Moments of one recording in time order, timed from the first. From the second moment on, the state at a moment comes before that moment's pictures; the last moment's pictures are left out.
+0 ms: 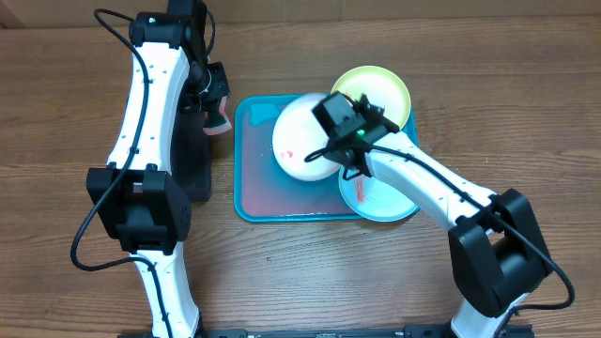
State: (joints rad) left arm -0.08 2.18 2.18 -1.44 0.04 -0.36; right arm 0.57 1.88 1.35 -0.73 0.23 0.92
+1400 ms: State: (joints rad) left arm -0.11 2.18 2.18 -1.42 0.04 -0.36; right arm 0.44 2.02 1.34 -0.47 -0.25 0.25
